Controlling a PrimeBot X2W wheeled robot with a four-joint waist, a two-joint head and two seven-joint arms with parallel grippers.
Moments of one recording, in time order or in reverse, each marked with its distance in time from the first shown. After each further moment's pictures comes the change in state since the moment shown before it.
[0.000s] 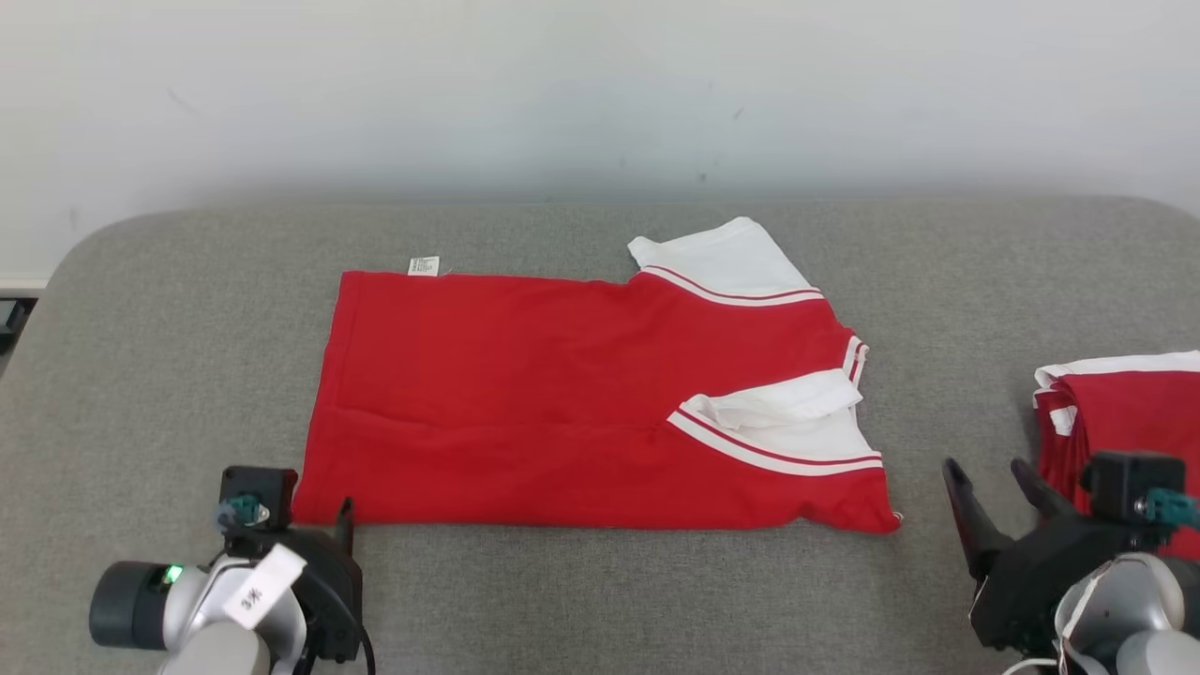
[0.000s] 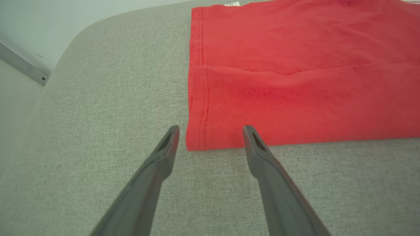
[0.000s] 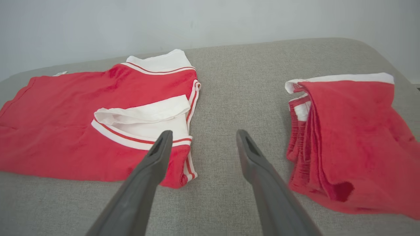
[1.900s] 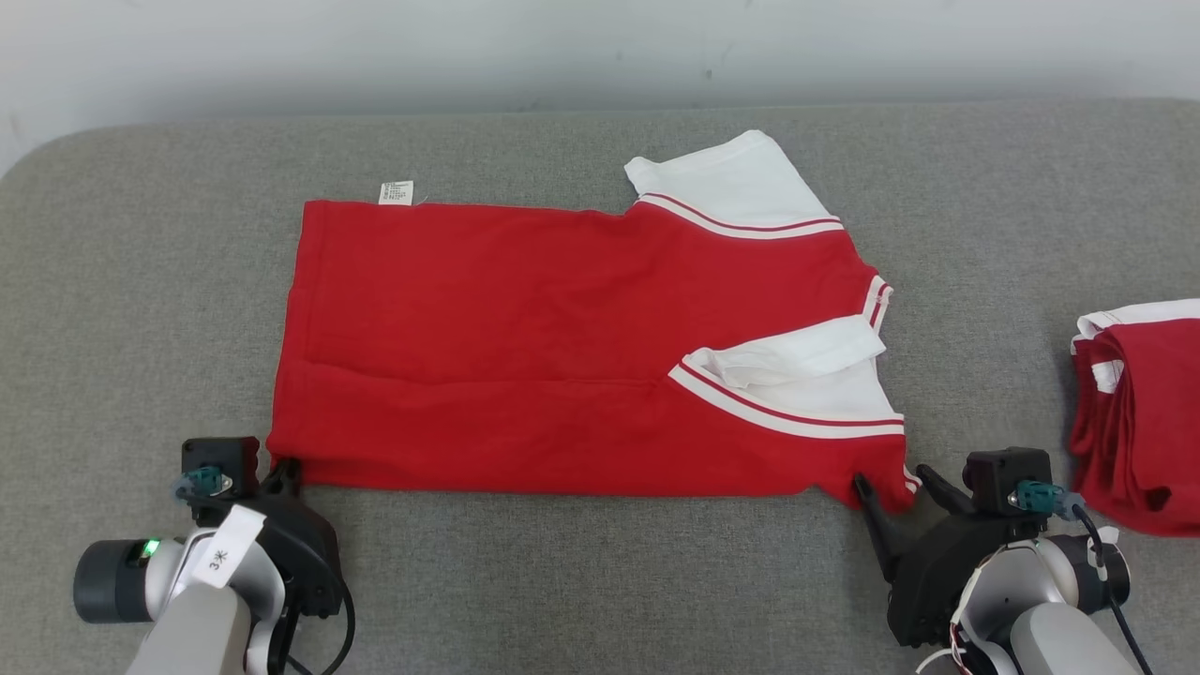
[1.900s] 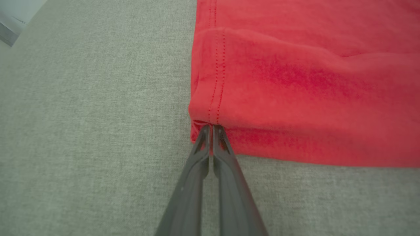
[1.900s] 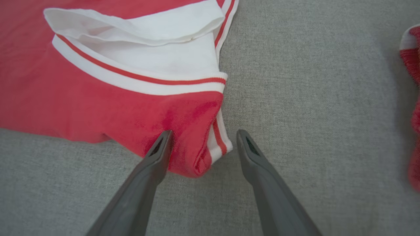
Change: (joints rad) left arm -0.107 -0.046 0.070 0.211 -0.023 -0.036 -0.141; right arm -0.119 0.062 0.132 0.272 -0.075 0.052 -0.116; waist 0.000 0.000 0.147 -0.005
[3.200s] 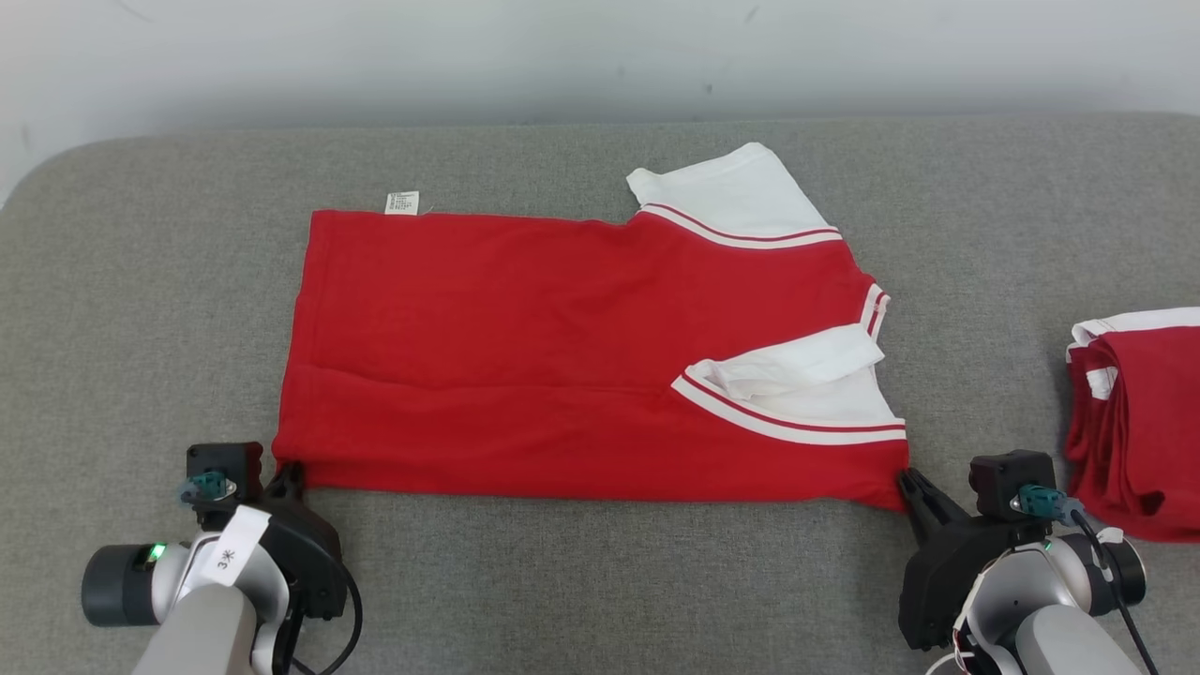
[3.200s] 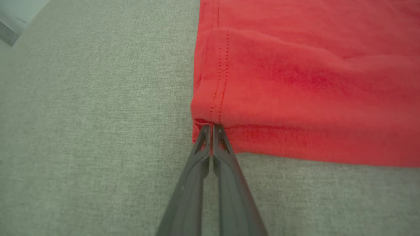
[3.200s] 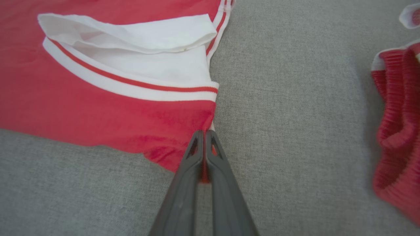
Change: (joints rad) left arm -0.043 -0.019 -0.005 0.120 -0.006 -0.026 -0.044; right arm -0.011 -0.023 0.015 0.027 -0.052 -0.020 -0.029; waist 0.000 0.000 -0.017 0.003
